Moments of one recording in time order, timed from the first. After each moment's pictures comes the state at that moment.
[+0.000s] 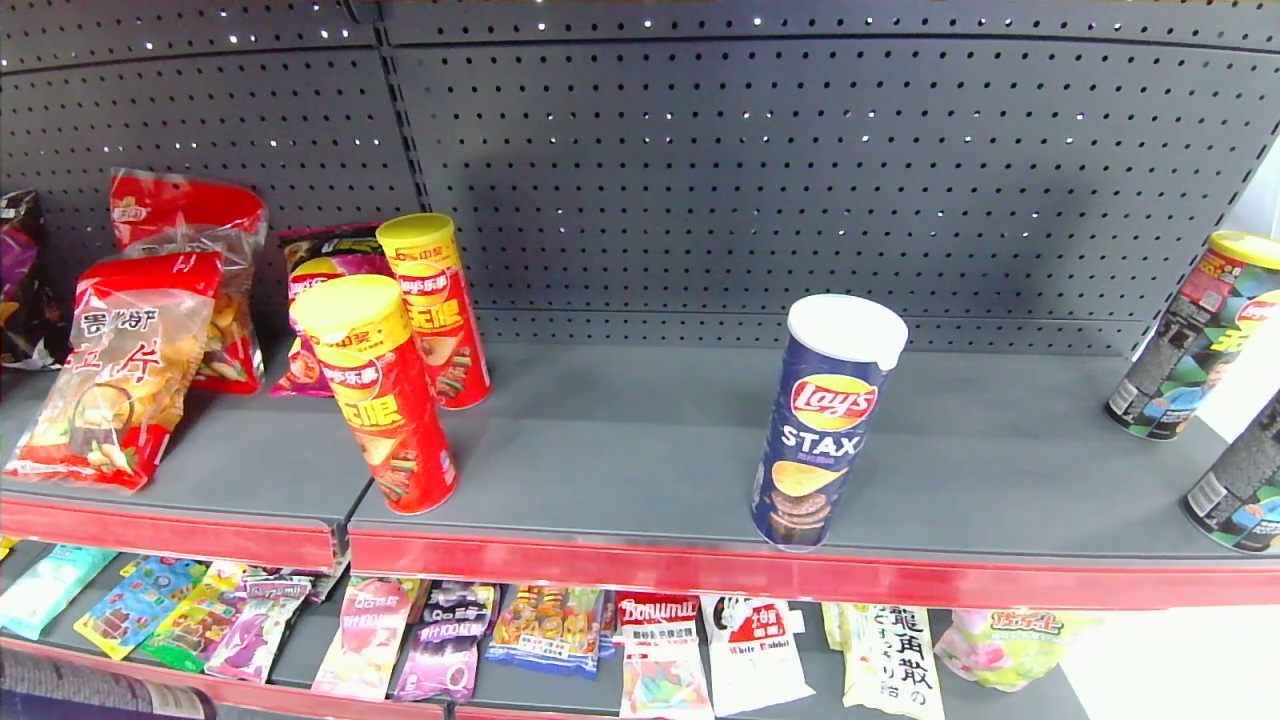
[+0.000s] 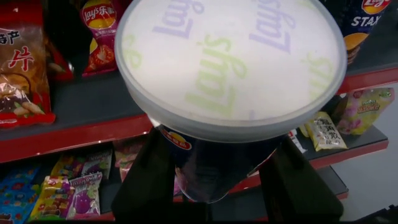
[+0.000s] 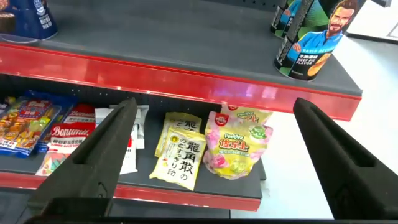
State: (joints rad) left arm -0.18 0.32 -0.54 0.27 -0.13 0.04; right arm 0.13 0.10 0.00 -0.07 -0.17 -0.15
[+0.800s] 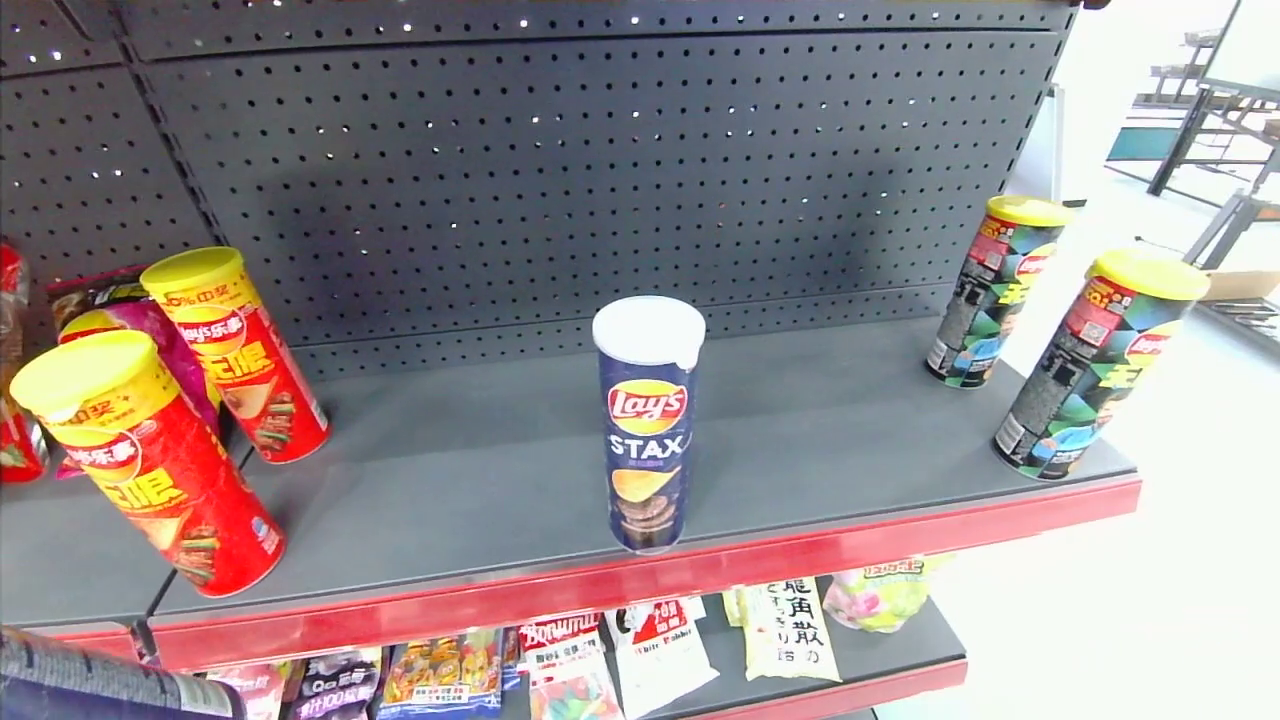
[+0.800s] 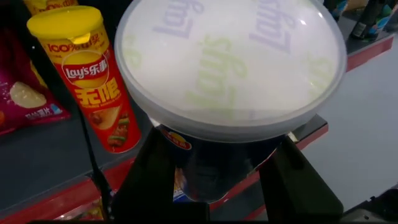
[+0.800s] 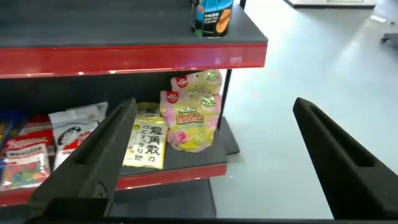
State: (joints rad) left arm -0.18 0.37 -0.55 0.24 -0.21 0.04; right arm 0.13 0.09 0.00 -0.06 -0.17 -0.08
